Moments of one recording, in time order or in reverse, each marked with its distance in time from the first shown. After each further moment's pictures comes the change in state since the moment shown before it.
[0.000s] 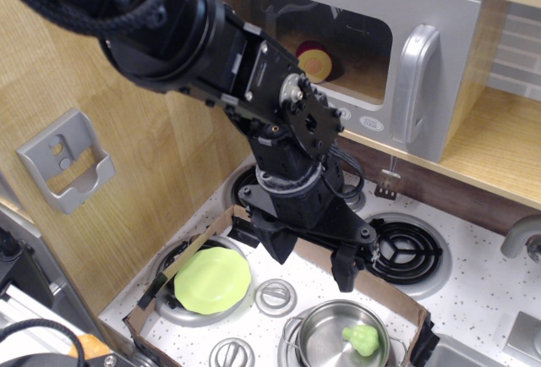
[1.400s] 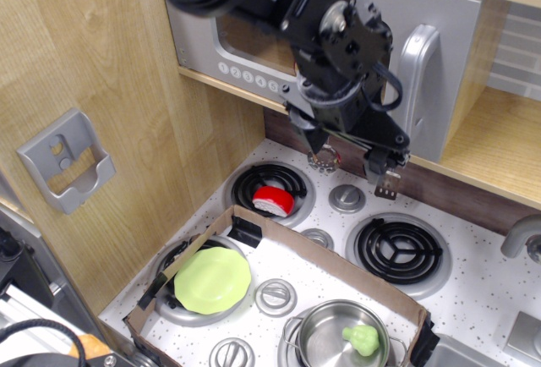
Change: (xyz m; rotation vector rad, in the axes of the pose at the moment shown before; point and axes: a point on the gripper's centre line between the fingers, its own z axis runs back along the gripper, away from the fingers) arm 0.084 0.007 0.029 0.121 -0.256 -0.145
